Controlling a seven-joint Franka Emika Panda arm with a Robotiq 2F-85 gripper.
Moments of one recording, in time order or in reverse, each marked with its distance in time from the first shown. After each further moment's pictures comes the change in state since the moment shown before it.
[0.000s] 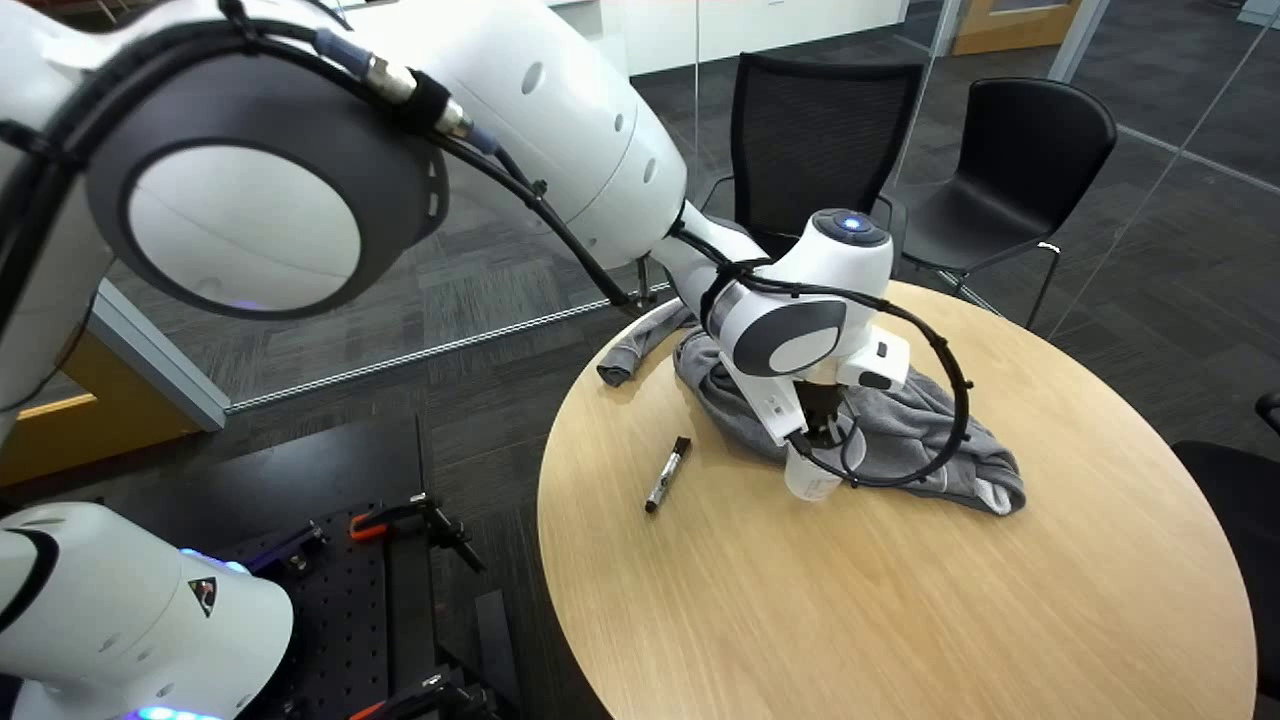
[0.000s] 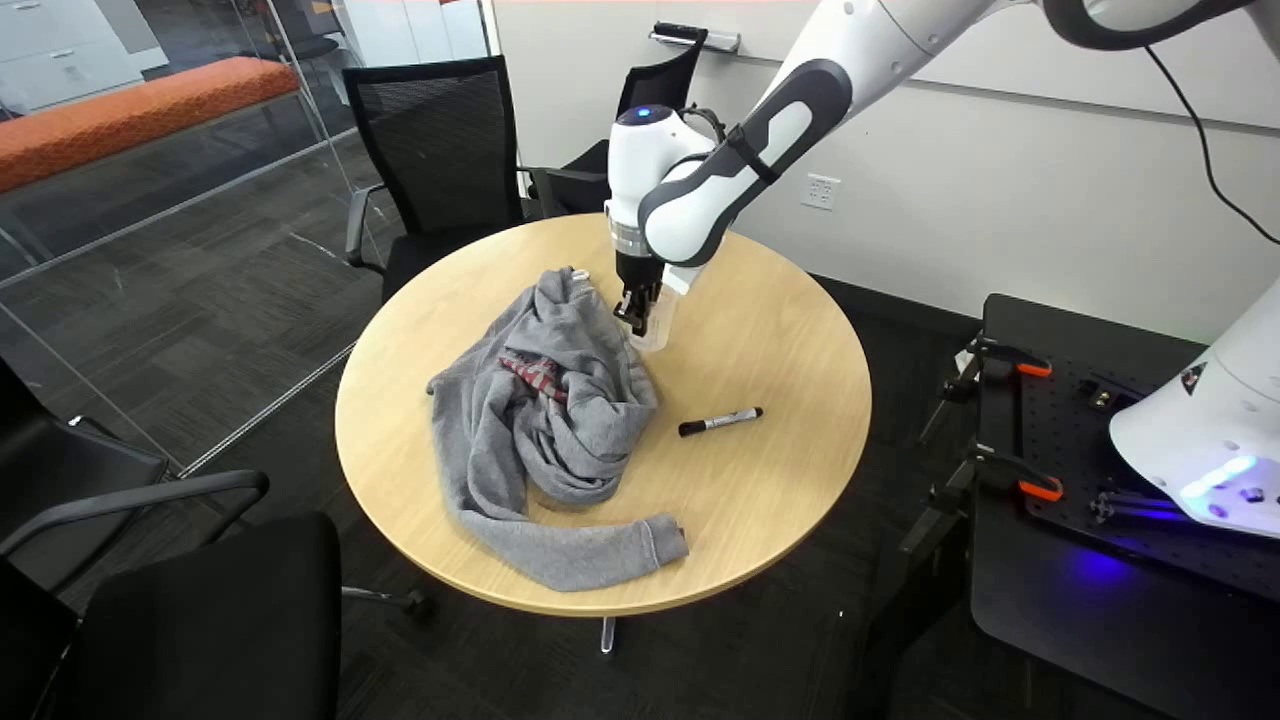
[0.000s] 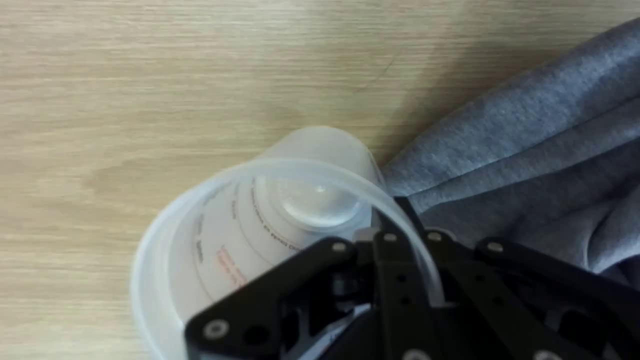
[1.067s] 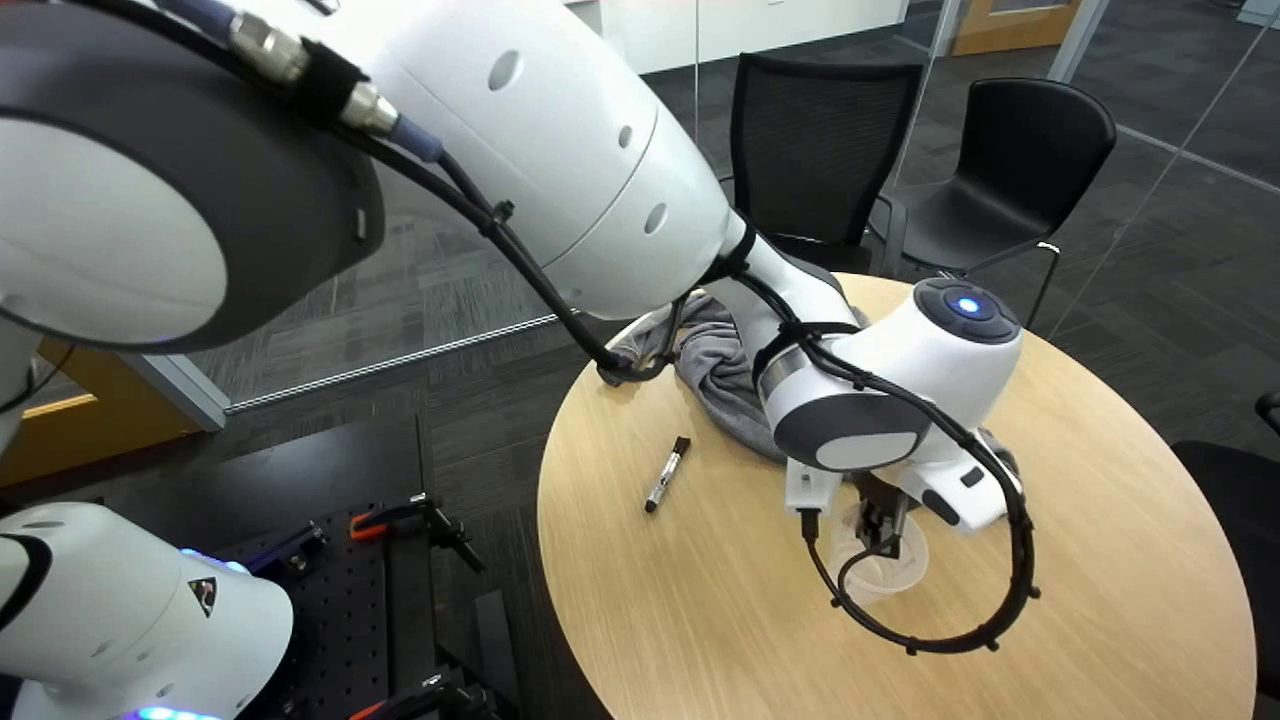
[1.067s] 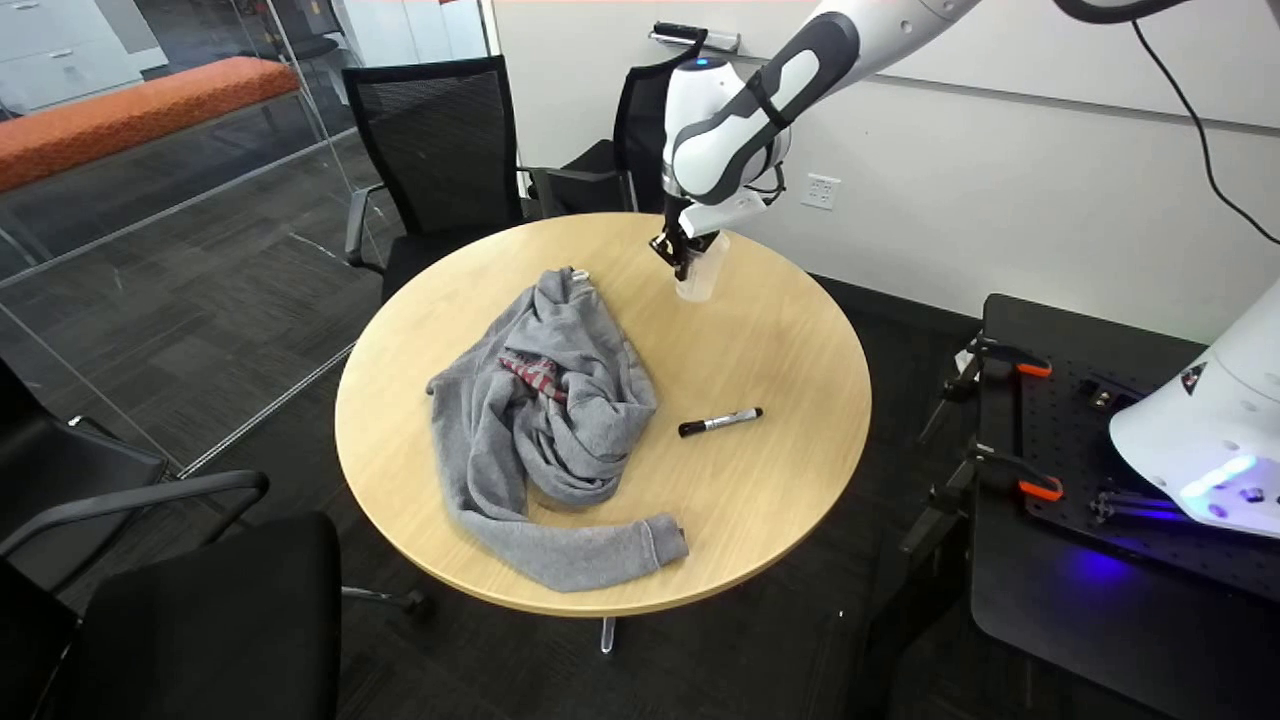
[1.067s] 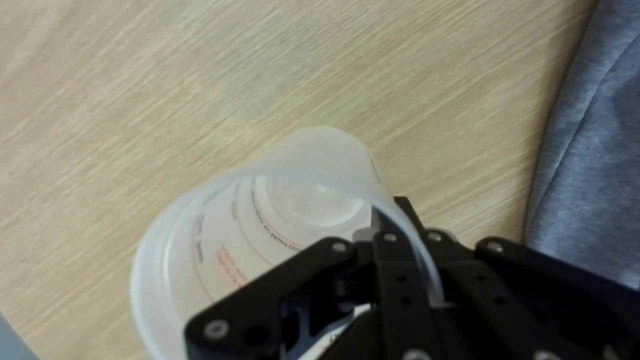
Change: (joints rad) arm -0.087 -0.048 -0.135 -0.043 0.168 -0.001 0.284
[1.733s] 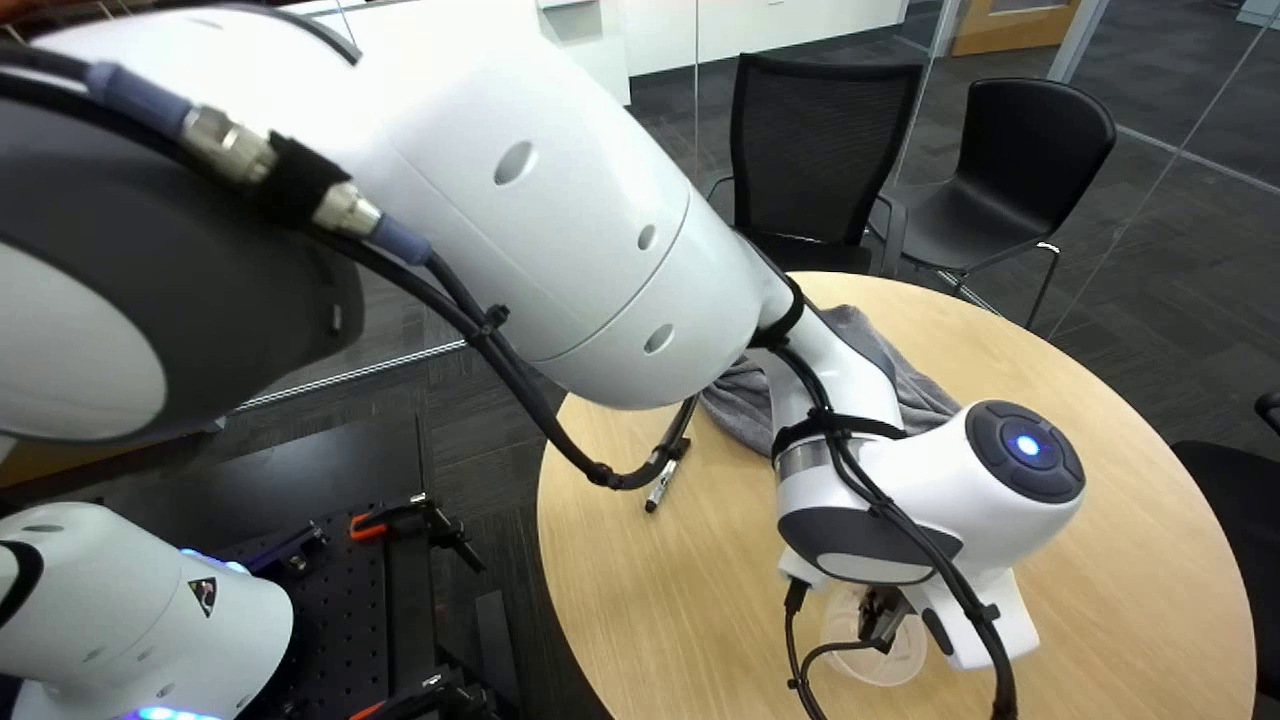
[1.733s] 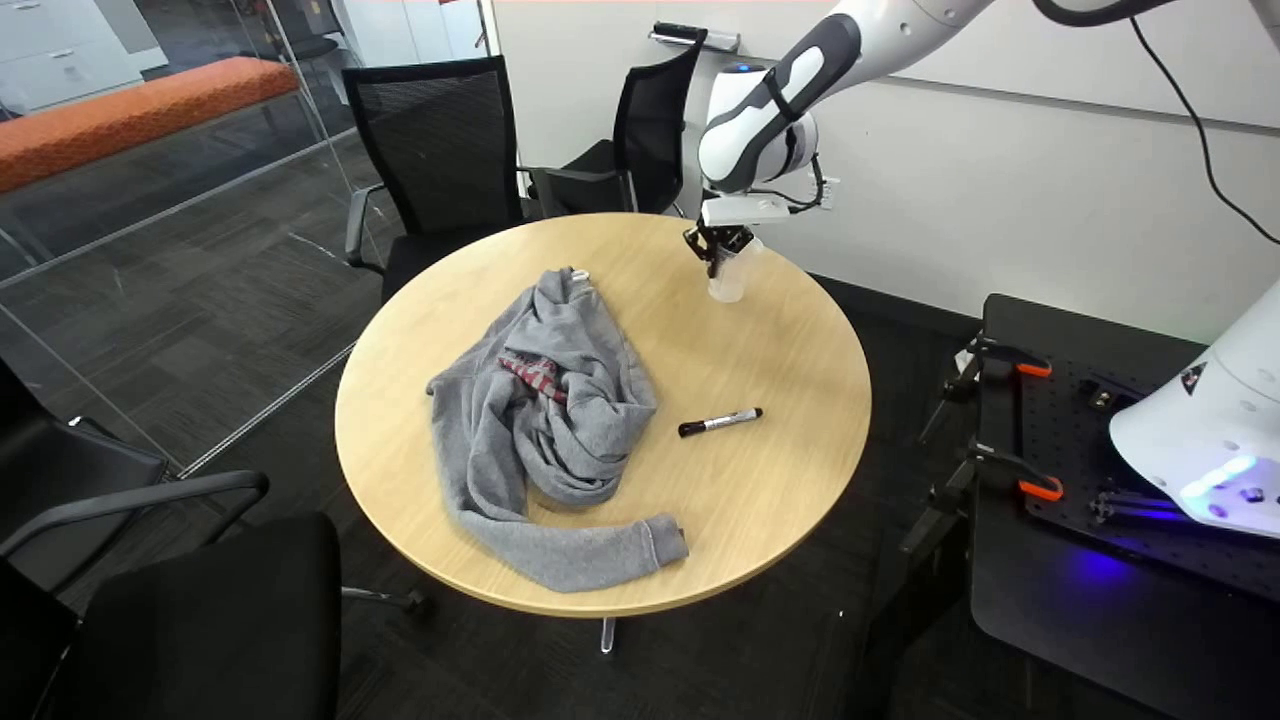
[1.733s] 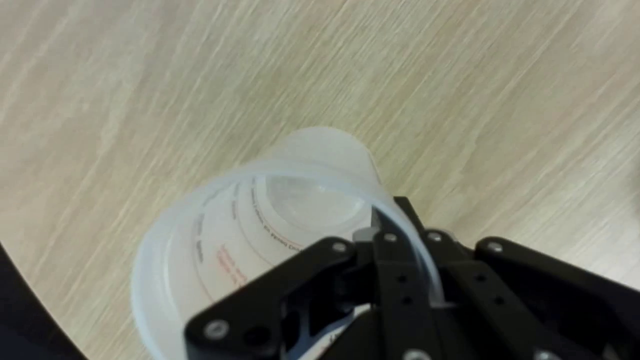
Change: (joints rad) arm -0.105 0.029 -0.016 -0.022 0.138 0.000 0.096
